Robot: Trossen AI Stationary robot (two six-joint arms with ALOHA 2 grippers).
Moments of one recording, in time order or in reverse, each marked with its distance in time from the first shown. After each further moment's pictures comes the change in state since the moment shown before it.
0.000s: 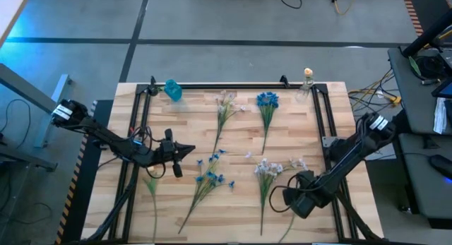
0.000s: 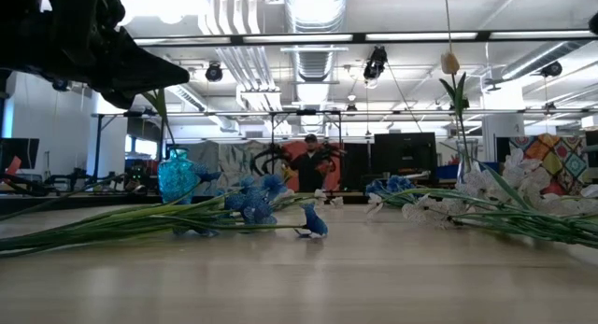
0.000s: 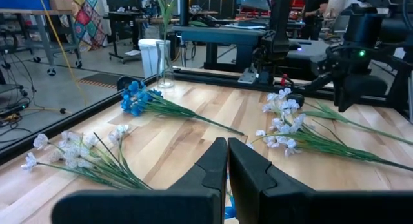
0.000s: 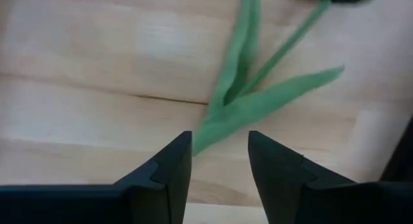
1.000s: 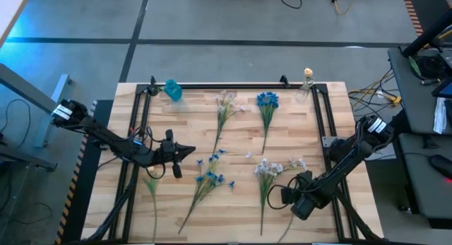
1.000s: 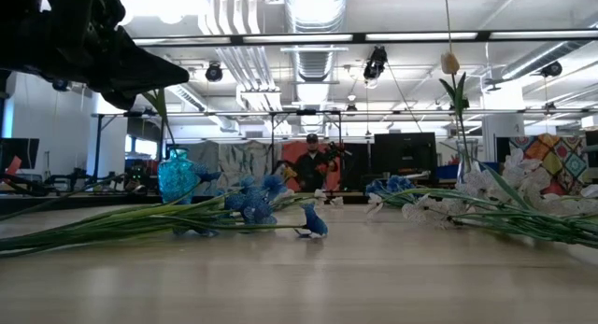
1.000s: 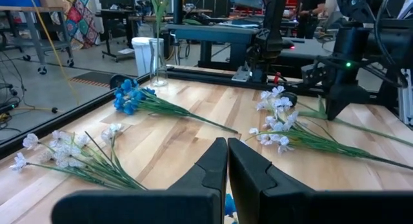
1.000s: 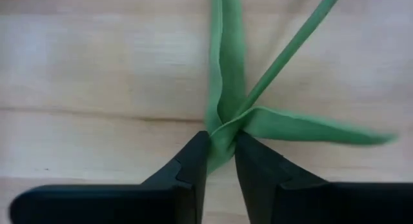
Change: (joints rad) left arm 0.000 0.000 0.000 -0.005 0.025 -0.007; right arm 0.004 0.041 -0.081 0.160 0.090 0.099
